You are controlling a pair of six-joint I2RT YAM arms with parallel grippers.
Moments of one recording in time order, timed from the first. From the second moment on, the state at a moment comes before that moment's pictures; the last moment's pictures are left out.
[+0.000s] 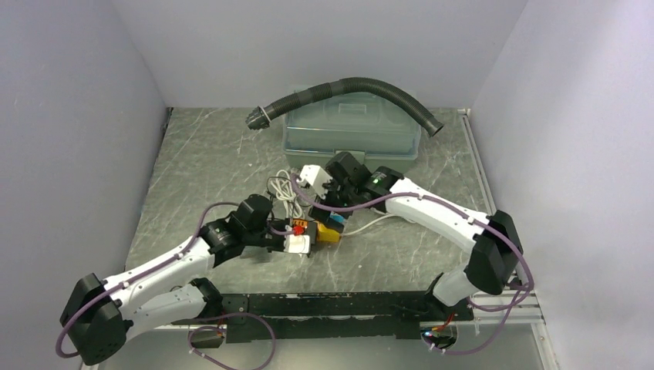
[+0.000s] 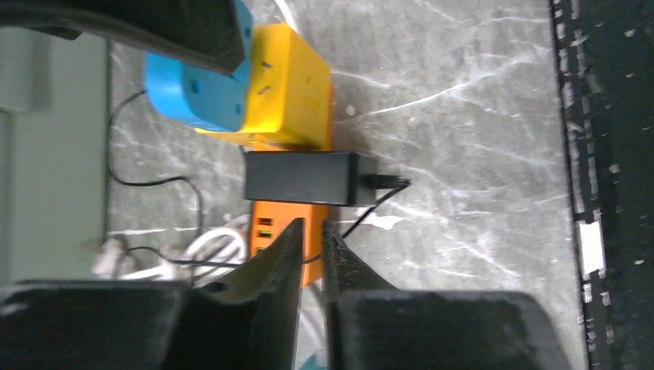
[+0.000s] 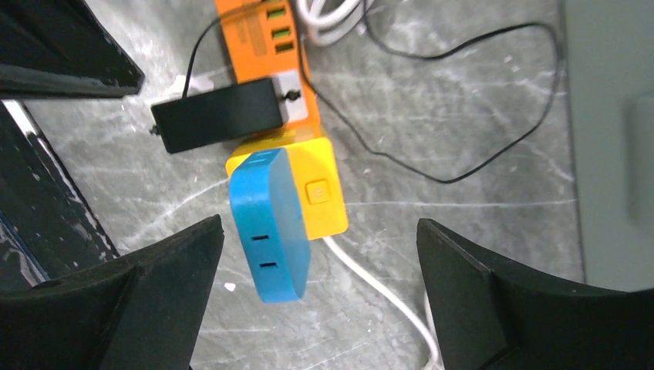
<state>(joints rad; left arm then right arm) -0.78 0.96 0.56 -0.26 0.47 0.83 0.87 1.50 1.22 -0.70 -0.12 -0.34</state>
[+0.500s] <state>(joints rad) -0.24 0.99 0.93 -0.48 0.35 0.57 0.56 1.06 0.97 -0.30 -0.06 -0.14</state>
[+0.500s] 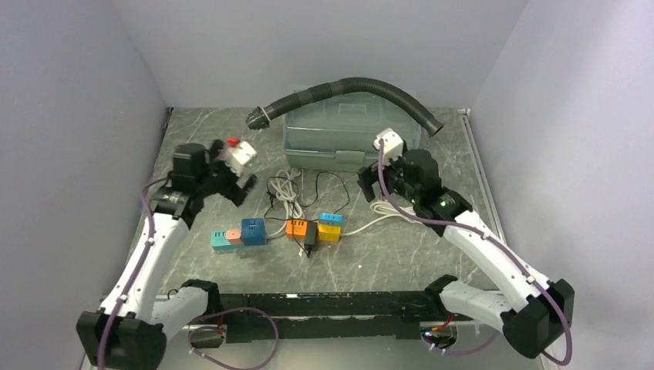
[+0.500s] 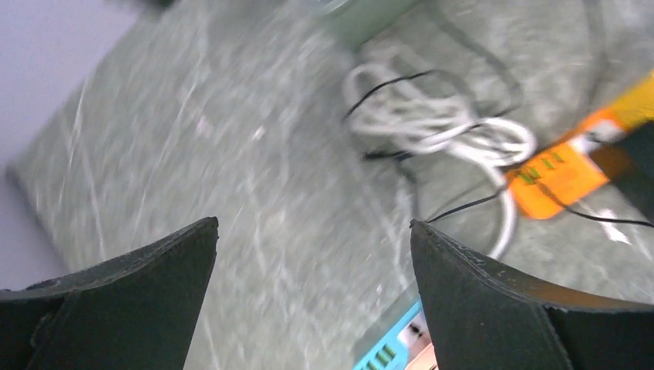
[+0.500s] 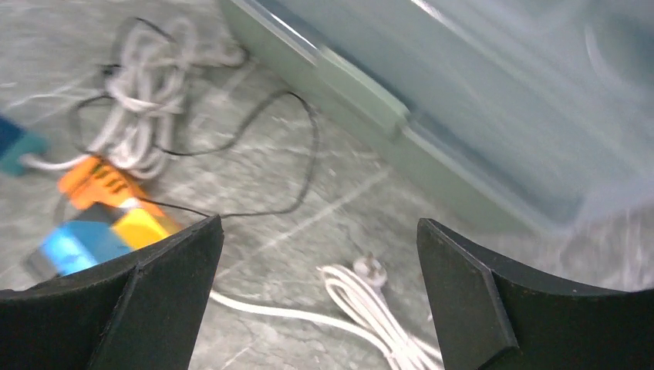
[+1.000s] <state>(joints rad) 0.47 1.37 0.91 -0.40 0.55 0.28 0.27 1.09 0.27 0.46 0.58 0.06</state>
